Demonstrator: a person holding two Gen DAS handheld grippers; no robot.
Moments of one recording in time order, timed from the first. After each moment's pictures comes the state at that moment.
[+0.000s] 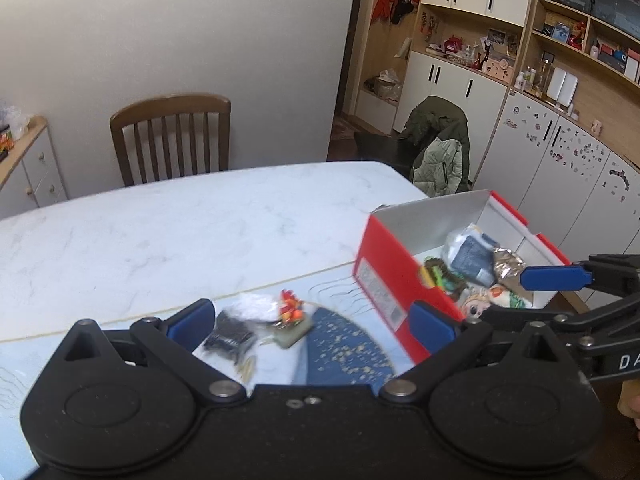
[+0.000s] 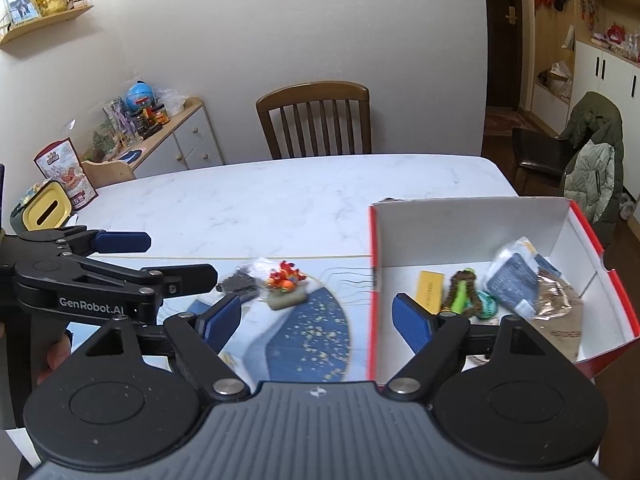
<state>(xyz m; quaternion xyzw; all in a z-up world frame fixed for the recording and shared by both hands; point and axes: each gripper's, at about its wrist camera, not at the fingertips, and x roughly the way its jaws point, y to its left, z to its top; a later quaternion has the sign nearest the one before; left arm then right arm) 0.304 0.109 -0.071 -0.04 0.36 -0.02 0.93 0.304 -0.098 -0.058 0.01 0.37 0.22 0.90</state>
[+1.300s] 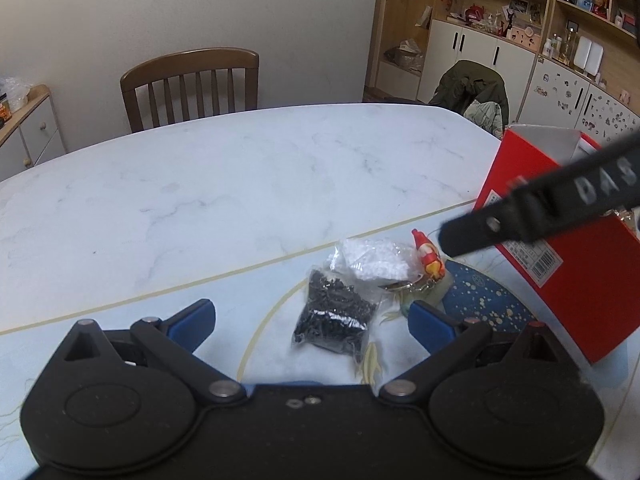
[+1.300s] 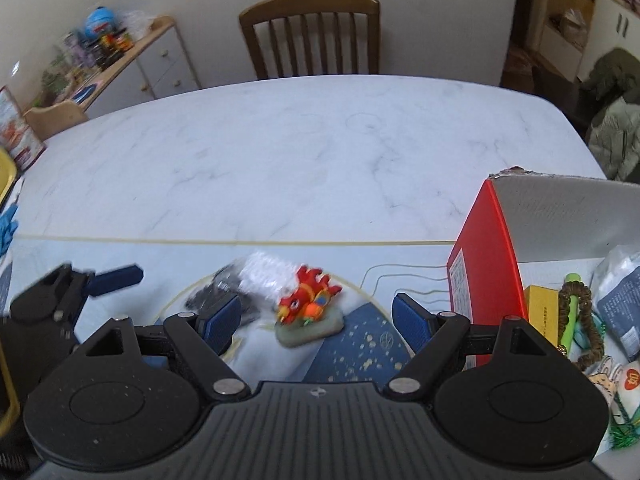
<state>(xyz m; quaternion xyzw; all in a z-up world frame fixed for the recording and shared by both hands) 0.360 0.185 -0.191 -0.02 0.38 -0.01 0.92 0.438 0.013 -0.150 -0.01 0.49 0.18 0.85</state>
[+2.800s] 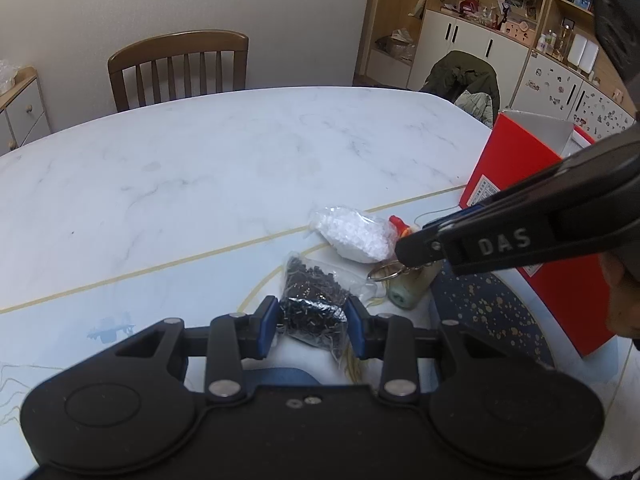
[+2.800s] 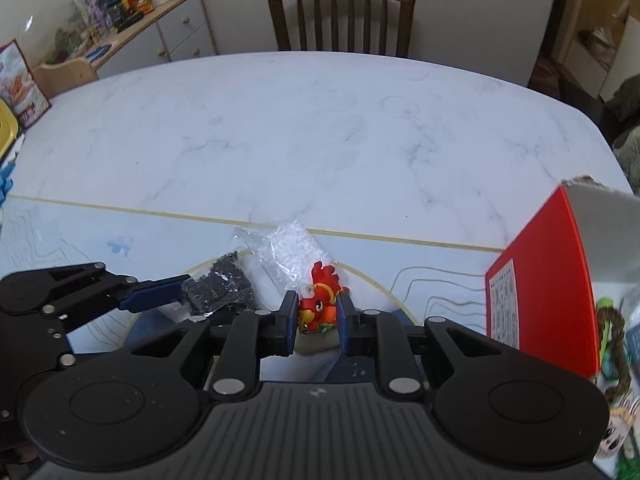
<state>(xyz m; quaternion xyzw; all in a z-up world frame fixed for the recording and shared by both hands) 0.363 0.182 -0.201 -0.03 0.40 -0.02 0.91 0.439 0.045 -0.179 -0.08 0.49 0.21 0.84</state>
